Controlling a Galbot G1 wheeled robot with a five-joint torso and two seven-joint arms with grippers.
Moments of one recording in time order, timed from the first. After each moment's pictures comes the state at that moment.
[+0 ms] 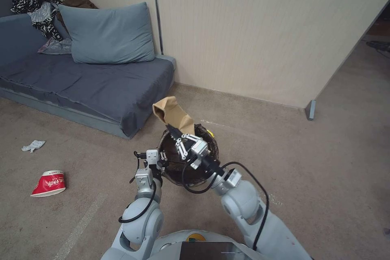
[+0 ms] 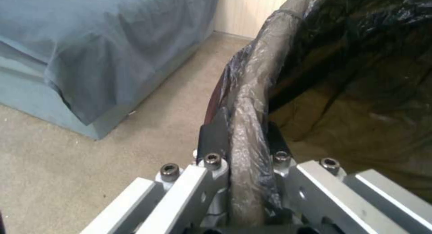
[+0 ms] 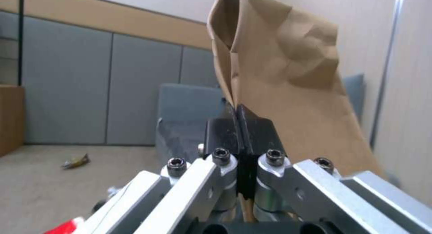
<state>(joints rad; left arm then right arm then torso) 1.55 -1.46 -0.25 -2.19 -0.16 0.37 -0.35 -1.28 1.30 0.01 2.03 0.12 0.24 -0.28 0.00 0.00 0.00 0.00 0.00</state>
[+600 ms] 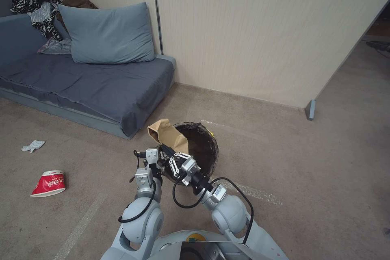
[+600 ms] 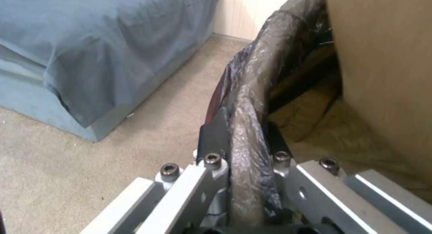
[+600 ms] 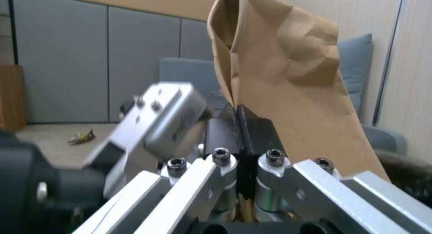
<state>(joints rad) 1.55 -1.46 -0.25 -2.19 -0.16 0.37 -0.35 -1.34 1.32 0.00 1.95 0.07 0.30 -0.28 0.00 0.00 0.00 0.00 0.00</state>
